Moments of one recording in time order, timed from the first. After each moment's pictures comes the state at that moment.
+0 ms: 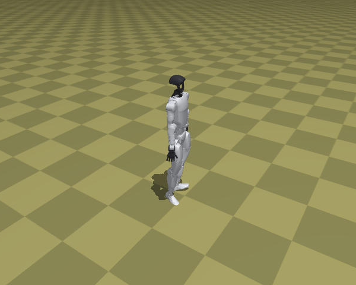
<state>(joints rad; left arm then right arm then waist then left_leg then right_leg) 0.10 0.08 0.11 1.53 0.28 0.07 -0.21 0.00 -0.16 0.17 1.52 -0.37 0.07 0.12 -0.06 -0.02 -0.13 0.06 -0.03 0.58 -0.02 -0.28 -0.03 0.05 -0.11 -0.52 0.00 0.03 0.09</state>
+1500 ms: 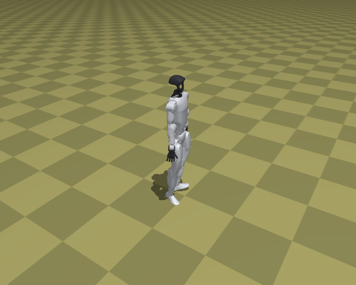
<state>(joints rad) 0.10 0.08 0.09 1.53 0.28 0.07 -0.22 0.01 -0.16 0.17 1.53 -0.37 0.06 0.09 -0.05 -0.01 -0.13 0.05 -0.03 0.58 -0.02 -0.29 -0.04 0.05 -0.11 -0.52 0.00 0.04 0.08</state>
